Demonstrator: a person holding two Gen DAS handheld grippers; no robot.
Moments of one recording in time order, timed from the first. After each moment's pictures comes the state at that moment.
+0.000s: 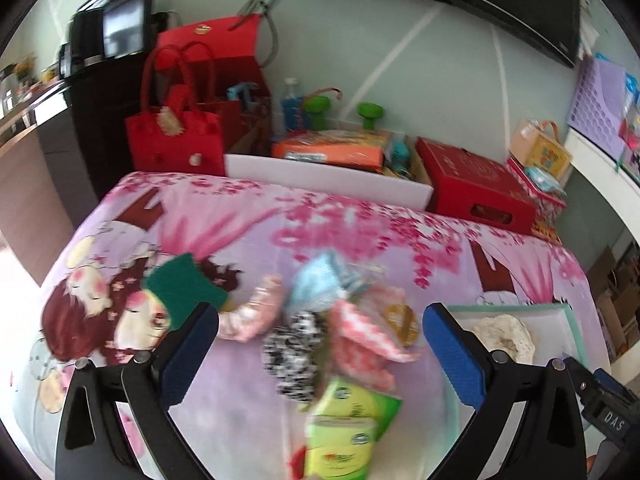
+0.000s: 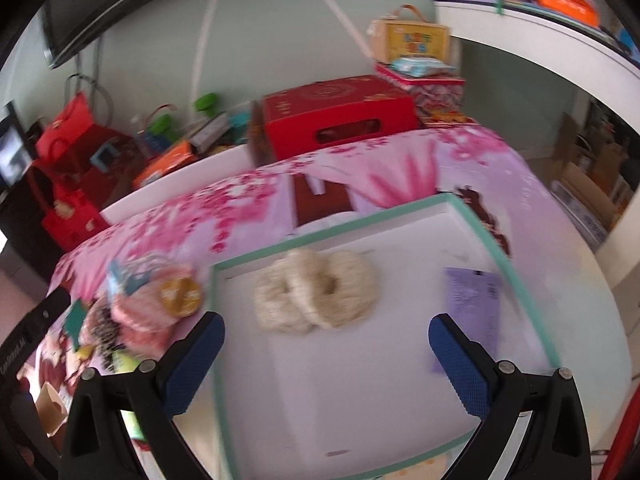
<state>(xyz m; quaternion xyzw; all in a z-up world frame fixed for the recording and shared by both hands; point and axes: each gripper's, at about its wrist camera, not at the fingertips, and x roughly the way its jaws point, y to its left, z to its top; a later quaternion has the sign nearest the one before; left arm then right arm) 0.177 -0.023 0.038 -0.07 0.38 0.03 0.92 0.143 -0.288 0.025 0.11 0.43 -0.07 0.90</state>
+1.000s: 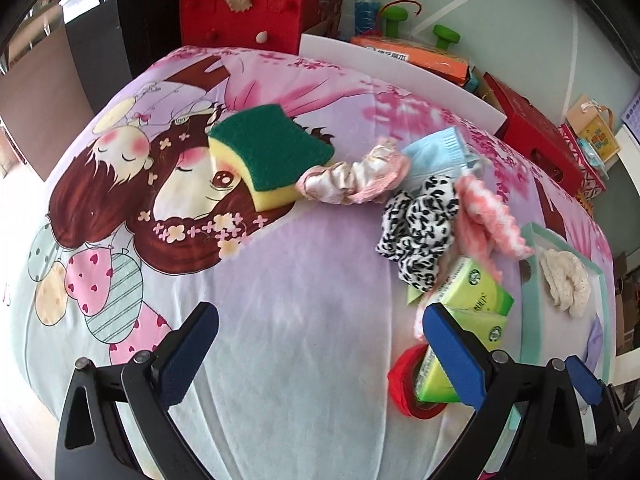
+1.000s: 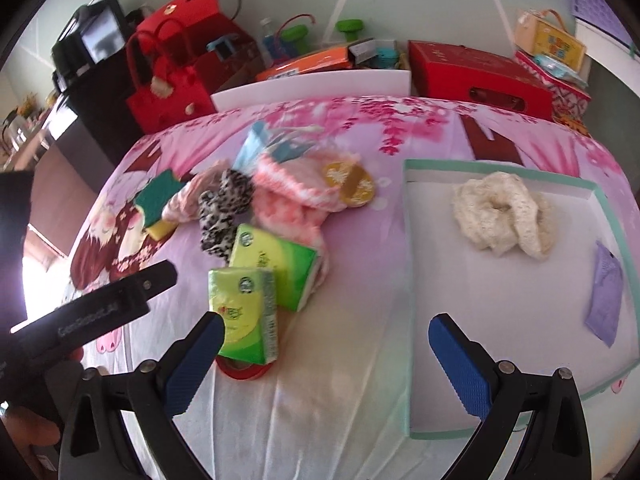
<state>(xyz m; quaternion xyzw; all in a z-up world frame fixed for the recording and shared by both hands) 0.142 0.049 -0.037 -0.13 0.52 0.07 0.84 0.123 -0.142 -0.021 0.03 0.49 0.09 0.87</state>
